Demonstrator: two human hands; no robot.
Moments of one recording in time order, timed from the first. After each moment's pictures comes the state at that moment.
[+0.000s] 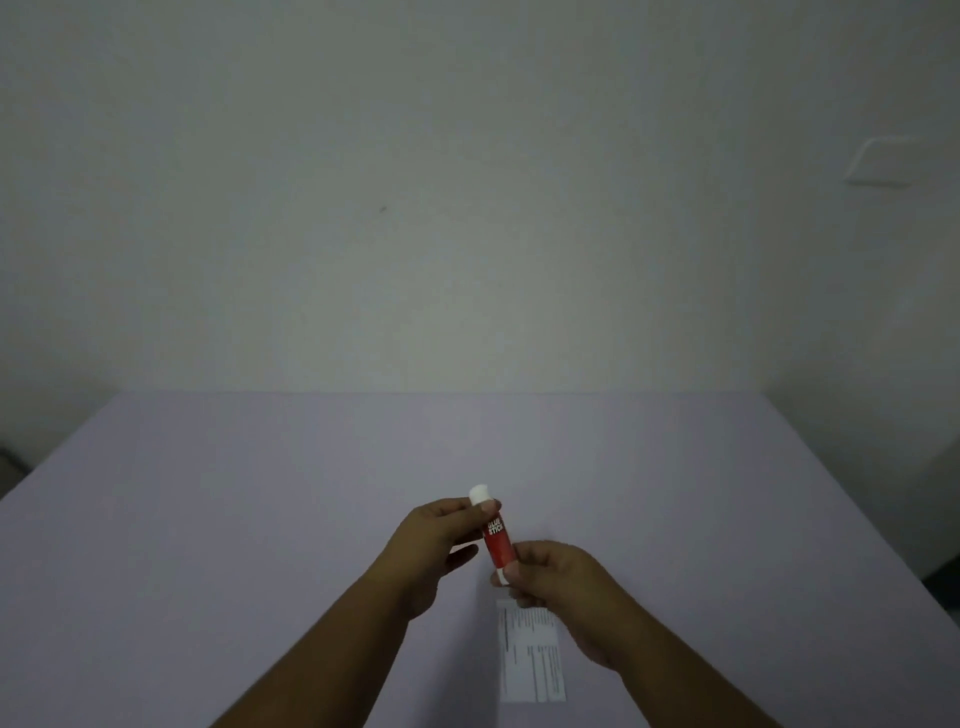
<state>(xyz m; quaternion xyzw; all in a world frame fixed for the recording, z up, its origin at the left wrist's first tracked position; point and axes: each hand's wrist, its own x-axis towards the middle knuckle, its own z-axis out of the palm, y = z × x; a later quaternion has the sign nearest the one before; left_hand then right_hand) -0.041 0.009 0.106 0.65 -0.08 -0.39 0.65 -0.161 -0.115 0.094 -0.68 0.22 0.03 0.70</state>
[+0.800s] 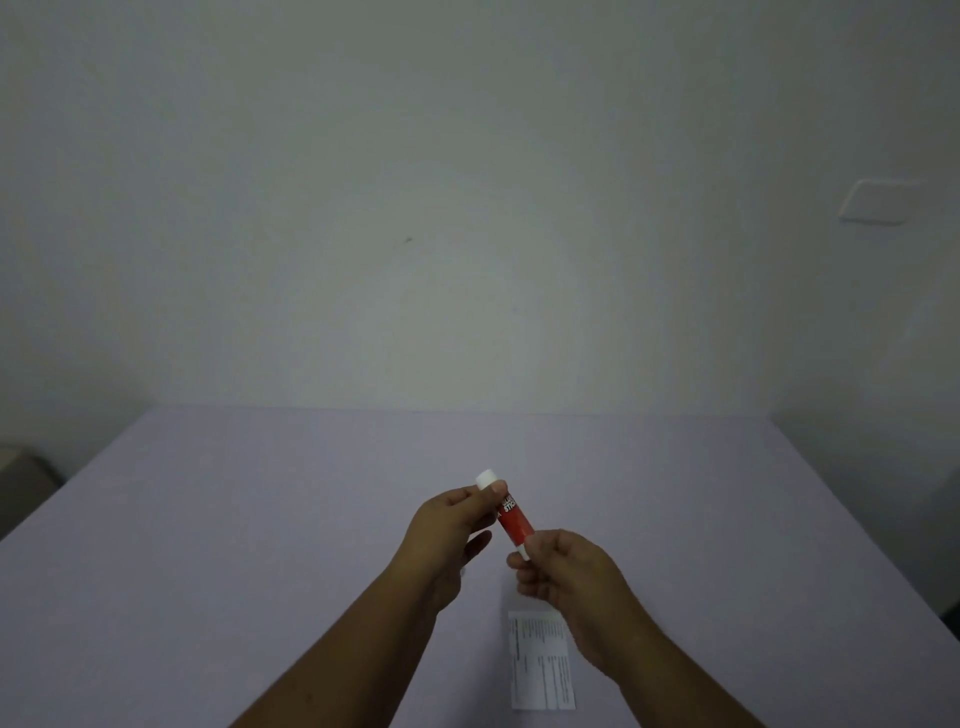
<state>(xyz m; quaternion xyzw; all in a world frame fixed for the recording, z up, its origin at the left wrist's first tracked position) -0.057 0.012 0.139 0.60 -0.01 -0.33 0.73 -0.169 -0.090 0.119 -0.64 0.25 -0.10 0.72</state>
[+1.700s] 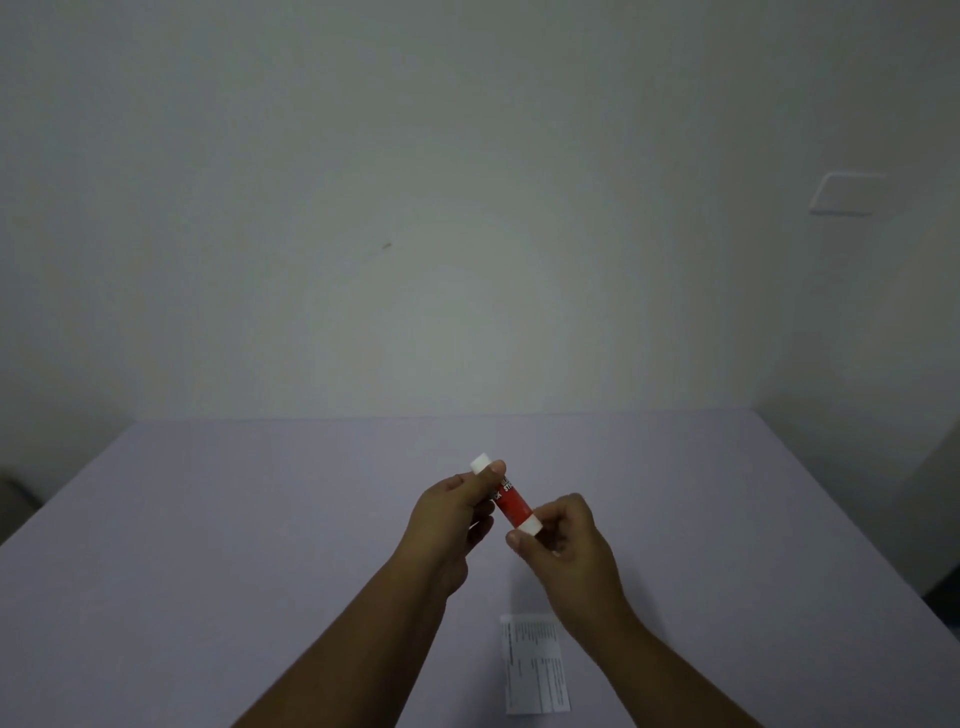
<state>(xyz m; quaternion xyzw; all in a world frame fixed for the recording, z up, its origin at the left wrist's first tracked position) -0.055 -0.011 0.150 0.60 0.01 -0.32 0.73 -0.163 -0.097 0.119 -0.76 0.23 -0.22 0.57</state>
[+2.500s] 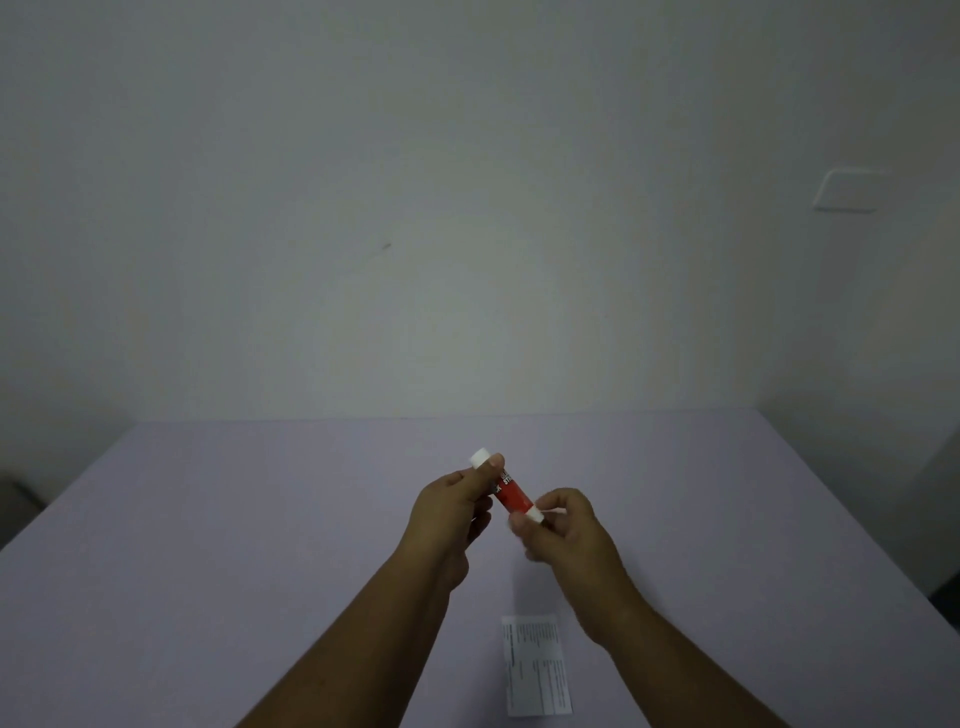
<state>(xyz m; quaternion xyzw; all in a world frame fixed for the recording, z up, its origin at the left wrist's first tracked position) -0.049 -0.017 0.149 0.62 0.00 -0.30 0.72 -0.156 -0.106 0.131 -0.70 0.23 -0.18 0.65</state>
